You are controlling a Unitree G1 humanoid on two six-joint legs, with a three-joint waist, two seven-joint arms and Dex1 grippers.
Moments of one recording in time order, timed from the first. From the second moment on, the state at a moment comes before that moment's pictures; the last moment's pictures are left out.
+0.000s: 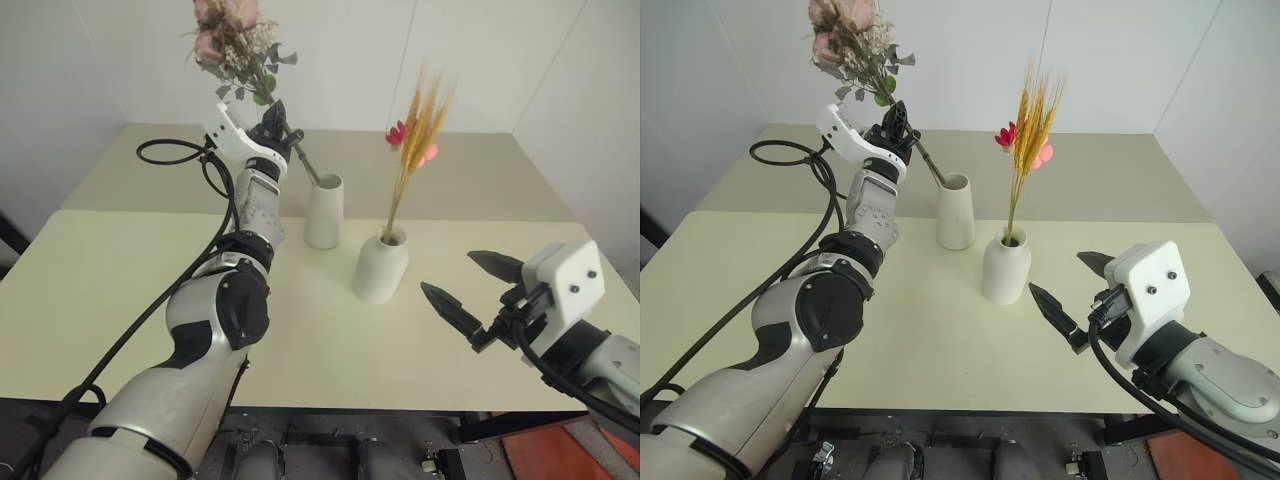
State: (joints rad) left arm -1.44 0.08 0.66 1.35 -0.44 -0.34 -0.34; right arm 0.06 -0.86 -0.49 -1.02 1.00 0.86 0.10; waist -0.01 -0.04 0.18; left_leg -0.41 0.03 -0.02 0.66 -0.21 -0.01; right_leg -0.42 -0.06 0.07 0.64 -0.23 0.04
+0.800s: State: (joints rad) left arm -1.48 0.04 0.66 1.35 -0.43 -0.33 -0.28; right arm 0.11 -0.89 -0.44 -1.02 0.97 0.80 0.06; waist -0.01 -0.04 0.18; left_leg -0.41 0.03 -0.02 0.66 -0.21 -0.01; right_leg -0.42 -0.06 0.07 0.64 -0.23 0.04
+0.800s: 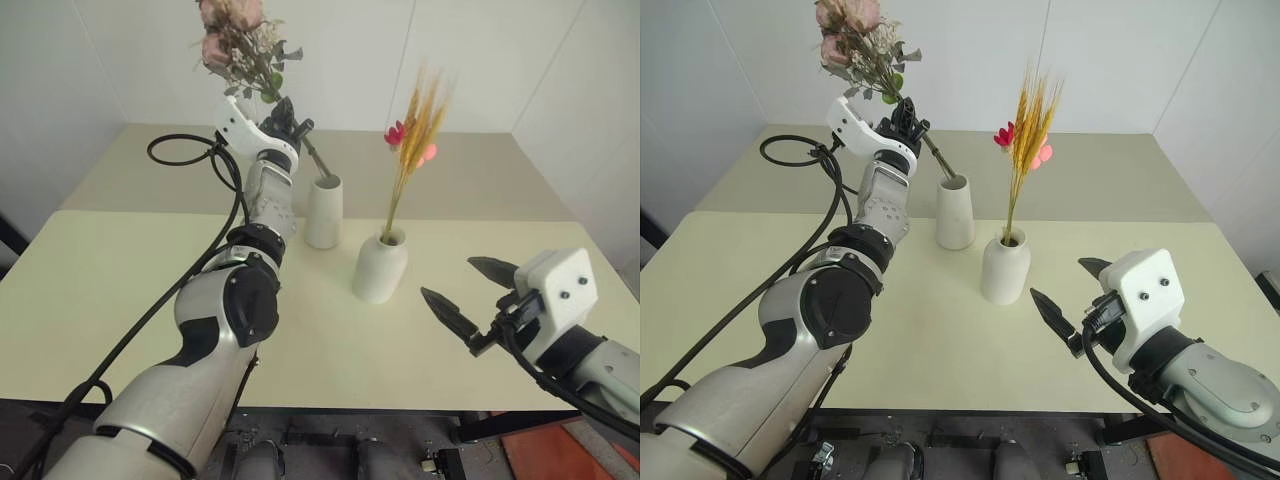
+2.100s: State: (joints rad) left arm -1.37 0.02 0.37 1.37 -0.10 -0.48 -0.46; right arm 0.19 -0.90 -0.43 -1.01 0.94 0.65 0.05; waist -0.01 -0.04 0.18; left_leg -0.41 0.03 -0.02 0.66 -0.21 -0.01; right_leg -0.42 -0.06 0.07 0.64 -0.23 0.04
